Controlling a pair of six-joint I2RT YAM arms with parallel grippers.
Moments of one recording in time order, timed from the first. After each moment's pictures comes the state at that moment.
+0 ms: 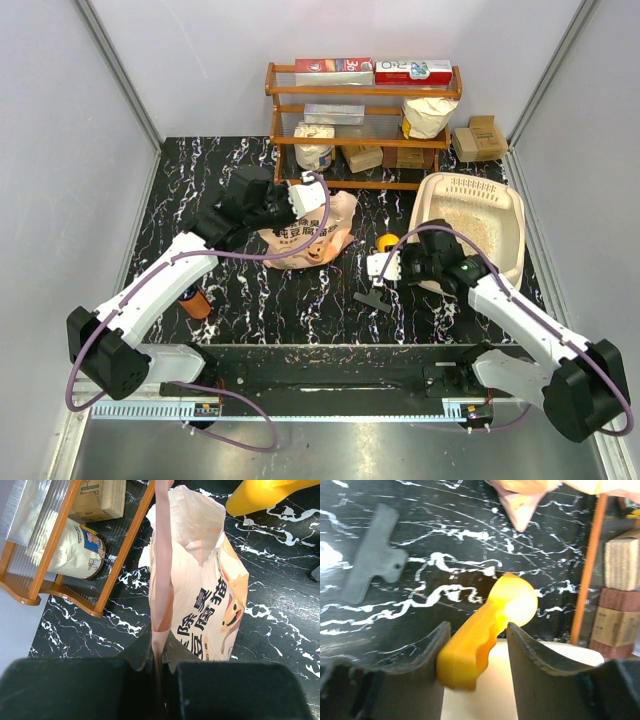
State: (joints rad) left arm -0.59 1.28 1.20 -0.45 0.23 0.65; right arm 0.49 1.09 0.70 -0.39 -0.31 -1.21
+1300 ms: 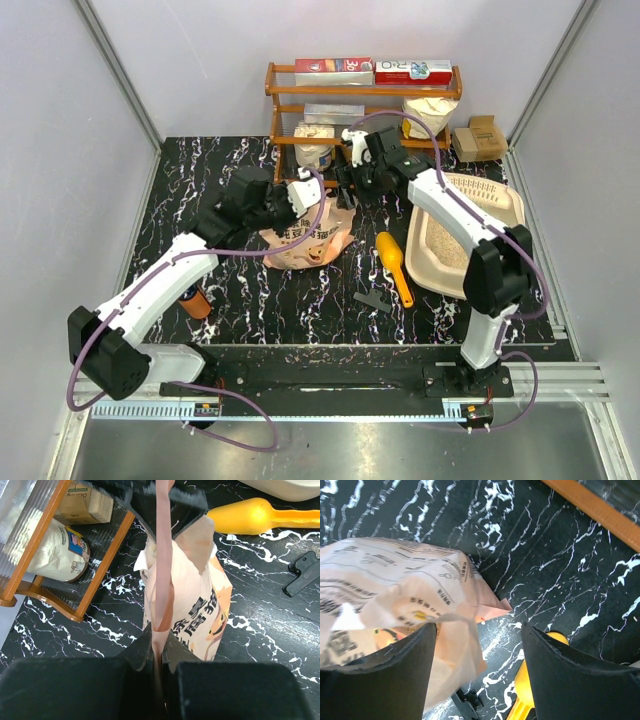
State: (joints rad) left arm -0.58 1.27 1.16 -0.40 0.28 0.54; right arm 0.50 1.81 1.66 -0.63 -0.25 0.04
